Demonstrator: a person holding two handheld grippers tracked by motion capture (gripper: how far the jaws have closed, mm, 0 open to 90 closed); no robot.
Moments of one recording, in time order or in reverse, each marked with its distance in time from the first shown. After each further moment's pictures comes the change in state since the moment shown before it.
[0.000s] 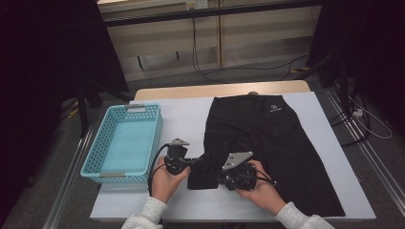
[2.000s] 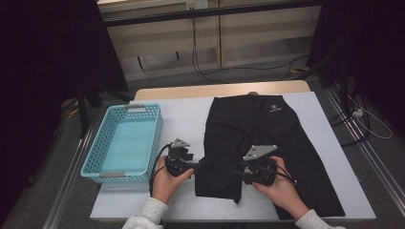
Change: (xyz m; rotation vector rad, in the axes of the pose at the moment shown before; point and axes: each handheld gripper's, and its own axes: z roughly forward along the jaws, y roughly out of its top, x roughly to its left) left arm 0.006 -0.006 0.012 -0.032 0.062 0.037; right arm -0.027 -0.018 -0.040 0.001 -0.104 0.135
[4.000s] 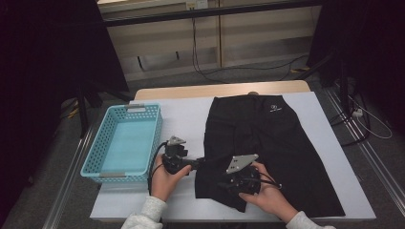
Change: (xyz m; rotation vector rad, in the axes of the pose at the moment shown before) left arm 0.012 0.003 -0.002 -0.051 0.041 -0.033; right arm 0.036 0.006 0.025 -0.006 0.168 -0.154
